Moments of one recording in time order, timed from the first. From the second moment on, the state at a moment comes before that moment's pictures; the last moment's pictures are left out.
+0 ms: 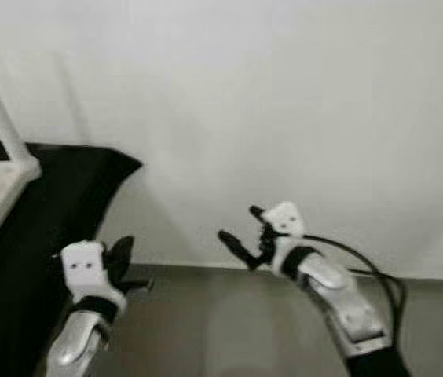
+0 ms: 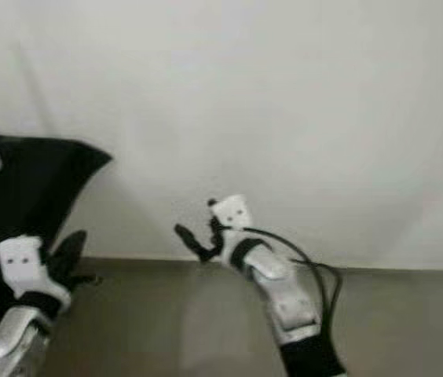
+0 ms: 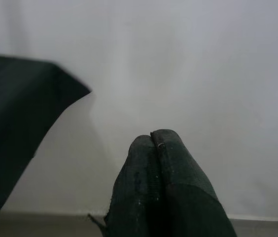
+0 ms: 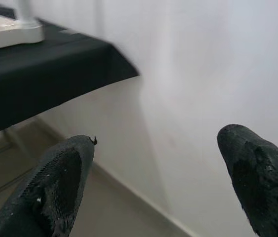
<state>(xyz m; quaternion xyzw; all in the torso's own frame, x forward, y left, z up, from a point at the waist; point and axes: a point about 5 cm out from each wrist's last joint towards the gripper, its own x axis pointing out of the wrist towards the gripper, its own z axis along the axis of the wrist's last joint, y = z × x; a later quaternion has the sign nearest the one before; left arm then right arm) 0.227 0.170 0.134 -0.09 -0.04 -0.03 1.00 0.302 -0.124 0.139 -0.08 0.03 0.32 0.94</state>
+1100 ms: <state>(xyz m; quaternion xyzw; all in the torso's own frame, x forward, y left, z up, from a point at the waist) 0.239 0.161 0.139 -0.01 -0.04 -0.06 1.00 0.289 -0.118 0.126 -0.15 0.01 0.46 0.87</state>
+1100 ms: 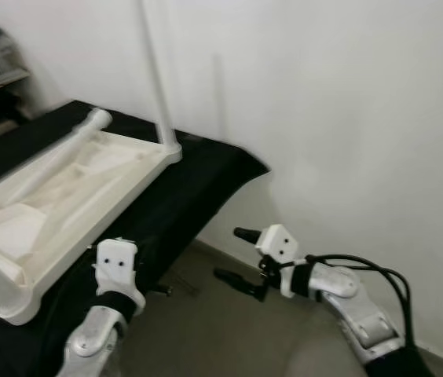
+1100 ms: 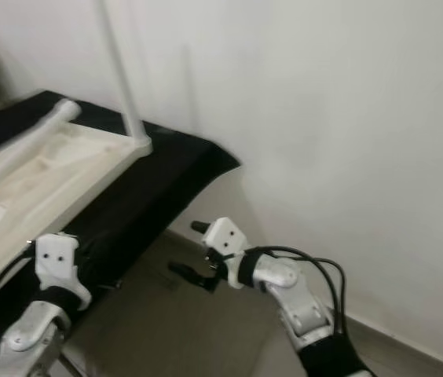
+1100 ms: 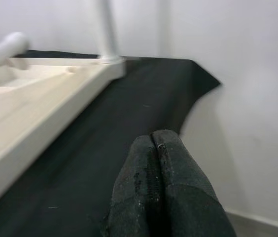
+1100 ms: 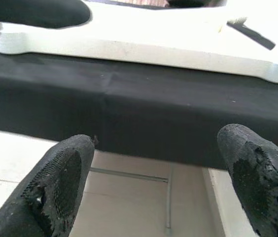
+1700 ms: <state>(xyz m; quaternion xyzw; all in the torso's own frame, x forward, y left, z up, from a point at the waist) 0.241 0.162 0.132 -0.01 -0.02 -0.07 1.00 0.292 -0.115 0.124 -0.14 0.01 0.46 0.88</state>
